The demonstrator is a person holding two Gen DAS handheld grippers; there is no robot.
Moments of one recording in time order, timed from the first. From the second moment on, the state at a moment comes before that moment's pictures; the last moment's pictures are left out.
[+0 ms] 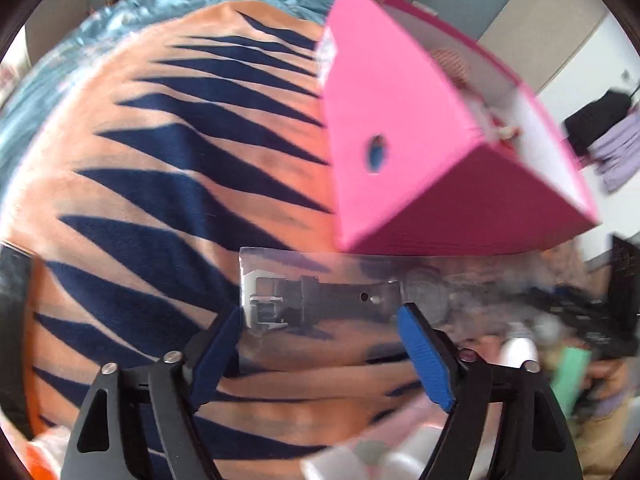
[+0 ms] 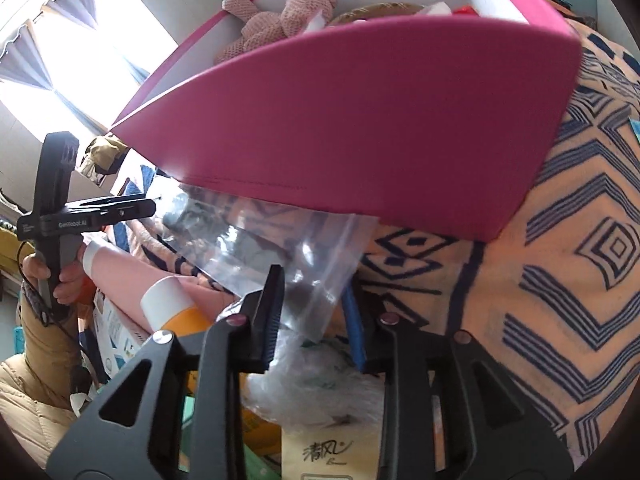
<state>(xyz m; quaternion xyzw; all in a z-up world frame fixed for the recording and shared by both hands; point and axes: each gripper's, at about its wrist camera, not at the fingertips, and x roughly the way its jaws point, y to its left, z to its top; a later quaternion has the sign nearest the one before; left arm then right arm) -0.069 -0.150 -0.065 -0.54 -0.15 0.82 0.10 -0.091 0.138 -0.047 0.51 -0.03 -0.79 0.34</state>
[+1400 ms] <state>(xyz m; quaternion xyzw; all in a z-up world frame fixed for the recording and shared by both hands) -0.060 -0.103 -0.049 -0.50 -0.17 0.83 0.16 -0.065 0.174 -0.023 0.45 -0.08 -0.83 0.32</state>
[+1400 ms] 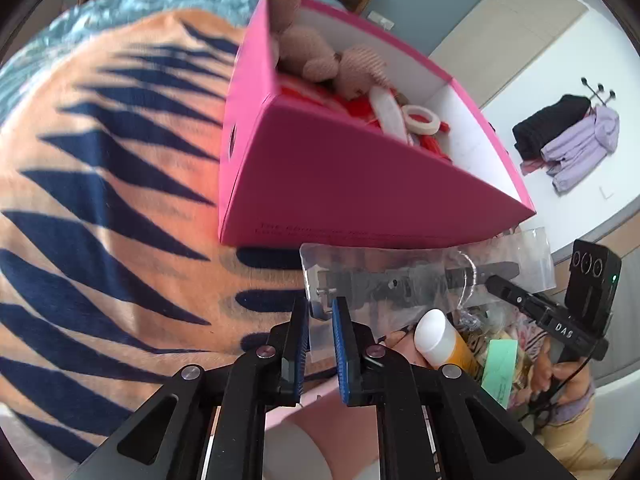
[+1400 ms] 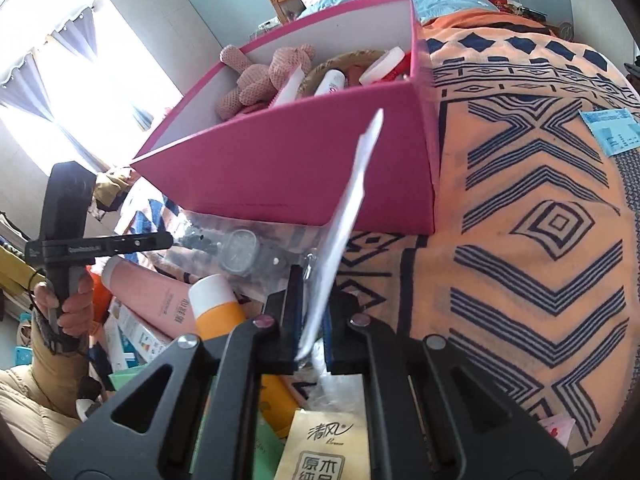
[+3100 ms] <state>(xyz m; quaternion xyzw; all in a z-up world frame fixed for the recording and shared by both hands) -0.051 -0.088 -0.013 -0.46 -0.15 0.85 0.20 -0.058 0.181 -0.019 0.44 -0.09 -0.83 0.32</state>
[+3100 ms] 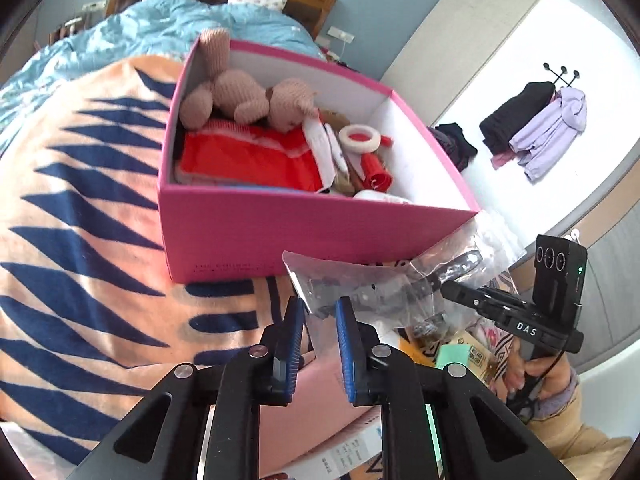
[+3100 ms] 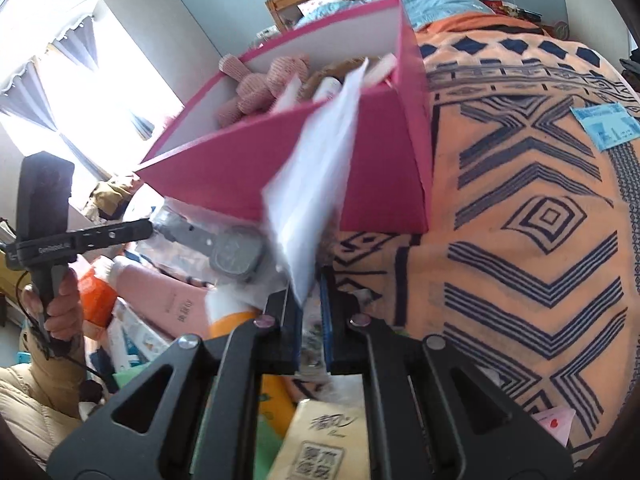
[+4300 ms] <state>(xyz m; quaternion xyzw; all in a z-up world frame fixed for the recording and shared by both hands) -0.051 -0.103 0.066 -0.39 -0.13 0.89 0.18 -0.060 0.161 0.076 0.35 -0.07 -0.85 0.38</state>
